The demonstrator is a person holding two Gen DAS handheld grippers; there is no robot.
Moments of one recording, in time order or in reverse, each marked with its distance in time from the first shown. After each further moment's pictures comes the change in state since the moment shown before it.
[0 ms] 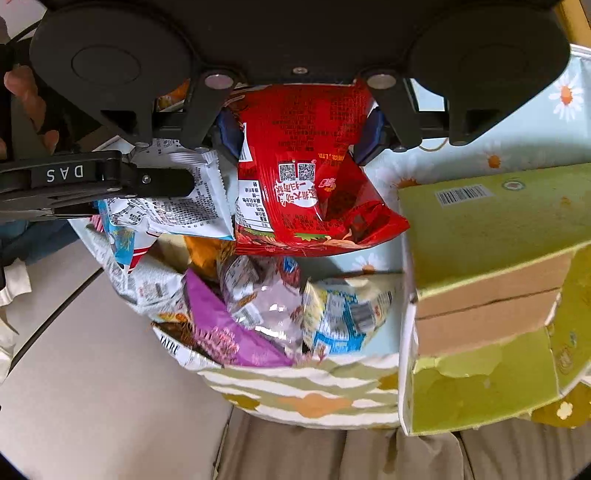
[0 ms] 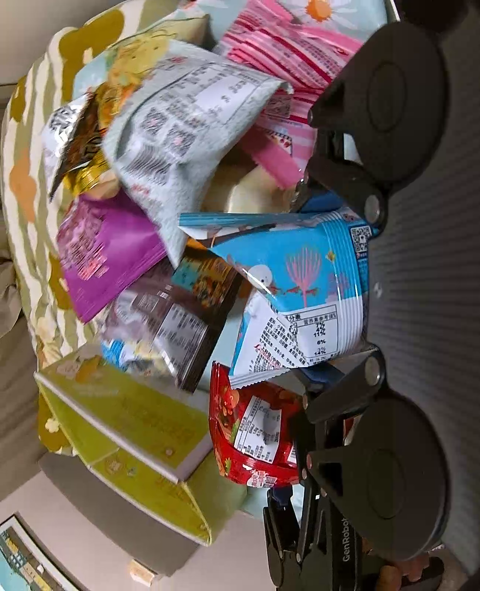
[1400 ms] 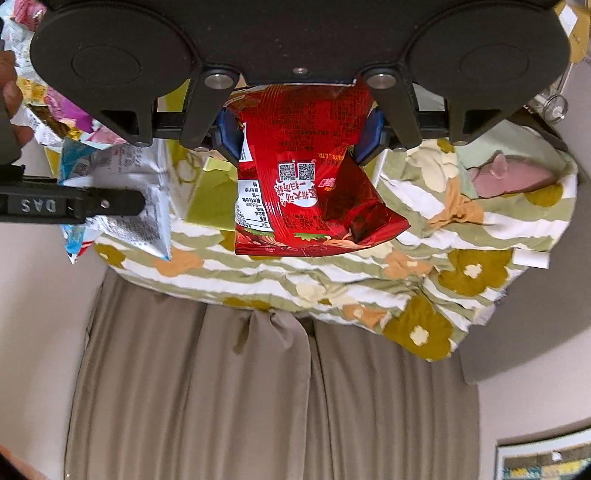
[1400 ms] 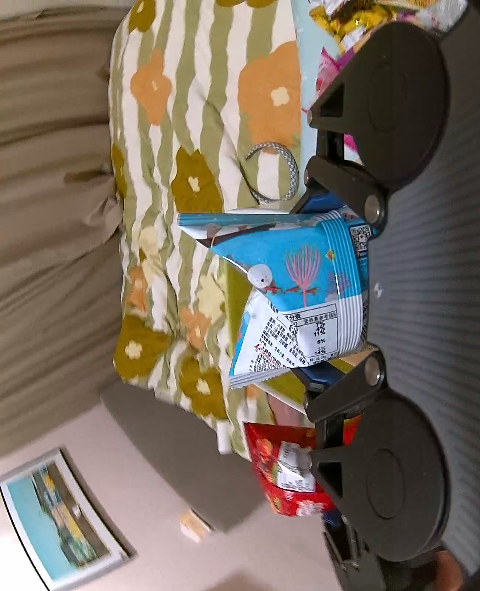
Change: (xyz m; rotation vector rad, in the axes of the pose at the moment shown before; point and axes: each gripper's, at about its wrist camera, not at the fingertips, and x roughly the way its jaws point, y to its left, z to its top) left arm -0.090 0.179 0.140 -0.199 -0.311 0.306; right arm 0.047 0.189 0.222 -0.088 -0.231 0.081
